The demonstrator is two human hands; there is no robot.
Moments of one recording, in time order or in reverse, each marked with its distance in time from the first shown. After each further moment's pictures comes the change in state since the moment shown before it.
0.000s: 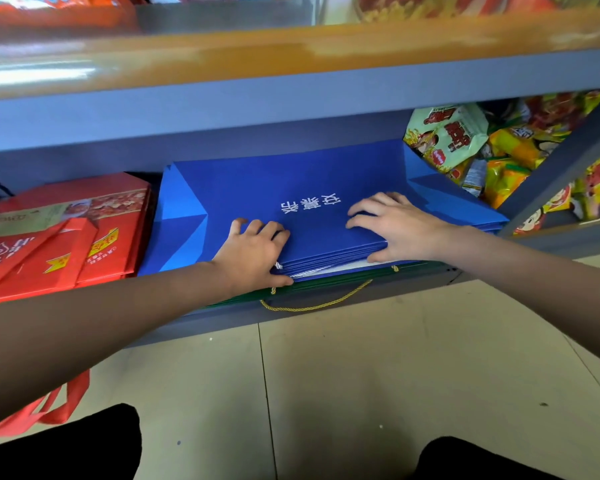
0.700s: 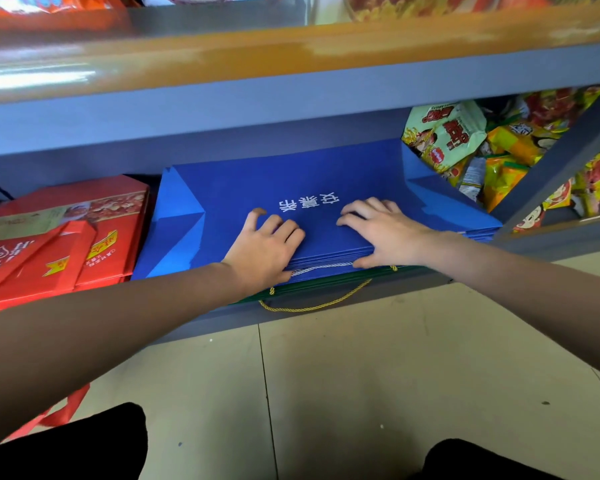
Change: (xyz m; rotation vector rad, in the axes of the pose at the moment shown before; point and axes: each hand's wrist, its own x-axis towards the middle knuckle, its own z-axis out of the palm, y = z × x) left_hand 0.009 0.005 0.005 0.154 0.387 0.142; right_hand 0.009 -0.014 0.009 0.058 -0.023 0.076
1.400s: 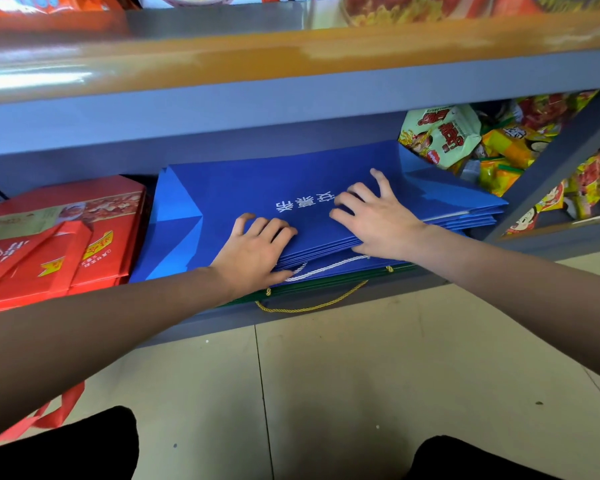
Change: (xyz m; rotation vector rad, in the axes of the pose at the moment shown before) left_hand -0.009 -0.004 0.010 -0.133 0.053 -0.050; right_hand 0.007 -0.003 -0.011 -0.415 0.122 -0.059
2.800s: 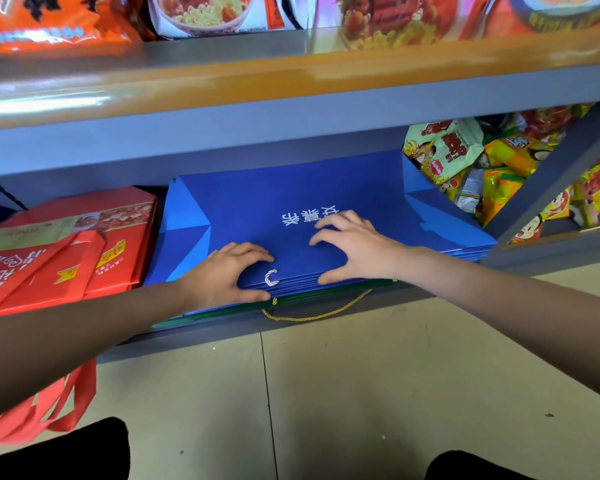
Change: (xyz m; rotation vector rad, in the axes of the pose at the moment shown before) left_hand -0.037 -0.037 -0.004 -0.629 -0.295 -0.147; right_hand 0.003 -0.028 -0.009 0.711 -0.051 0.051
